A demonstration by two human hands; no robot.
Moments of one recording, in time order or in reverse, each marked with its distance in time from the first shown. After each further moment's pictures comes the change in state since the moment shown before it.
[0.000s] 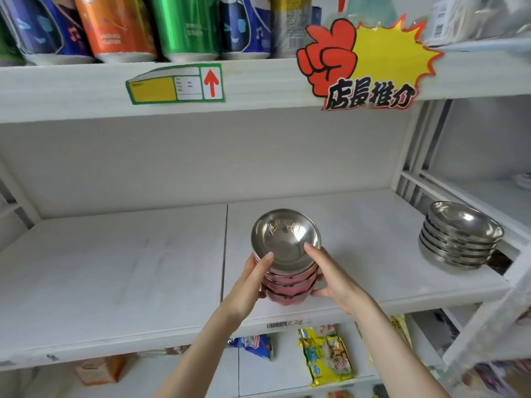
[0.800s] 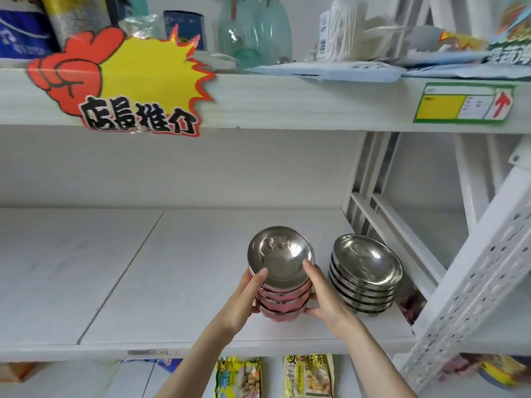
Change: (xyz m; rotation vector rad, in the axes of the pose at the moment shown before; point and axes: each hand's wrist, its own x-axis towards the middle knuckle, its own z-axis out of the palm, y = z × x) left_hand 0.087 0.055 0.252 -0.044 0.036 -0.037; right_hand 0.016 0.009 -0.264 0.067 -0.048 0.042
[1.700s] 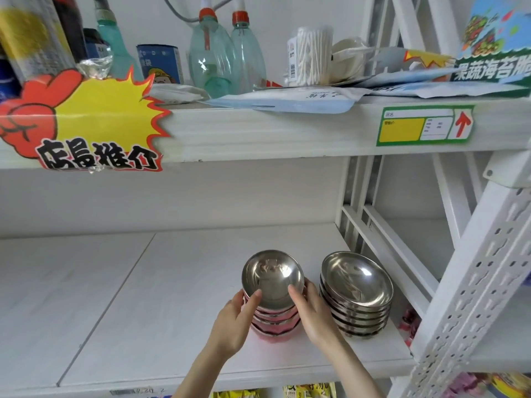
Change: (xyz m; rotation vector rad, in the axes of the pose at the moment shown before) left_hand 0.041 -0.020 0.008 0.271 0.183 0.063; right_hand 0.025 0.017 -0.021 -0.262 0.159 -0.239
